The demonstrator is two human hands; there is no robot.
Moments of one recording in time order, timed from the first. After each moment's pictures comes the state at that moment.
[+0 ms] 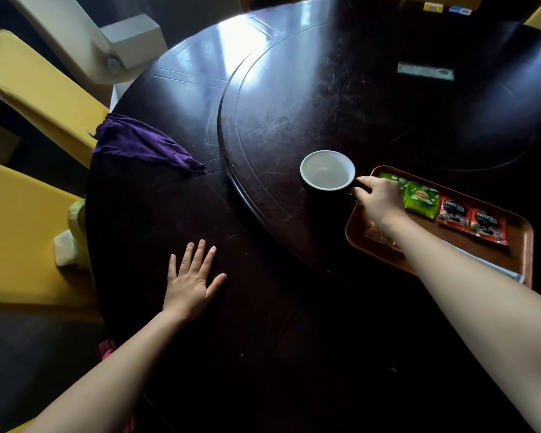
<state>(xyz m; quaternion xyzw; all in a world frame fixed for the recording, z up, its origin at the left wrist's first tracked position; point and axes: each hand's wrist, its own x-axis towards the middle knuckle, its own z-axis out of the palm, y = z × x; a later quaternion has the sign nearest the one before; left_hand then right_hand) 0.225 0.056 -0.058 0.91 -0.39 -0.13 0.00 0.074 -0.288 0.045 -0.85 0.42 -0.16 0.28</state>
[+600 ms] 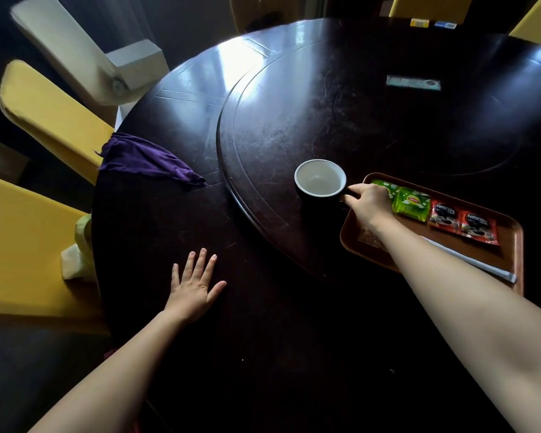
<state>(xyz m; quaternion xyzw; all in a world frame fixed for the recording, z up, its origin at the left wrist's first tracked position) 0.230 0.052 -0.047 0.90 -0.38 -0.20 -0.01 0.076 -0.284 0.051 -0.84 0.44 -0.14 0.30</state>
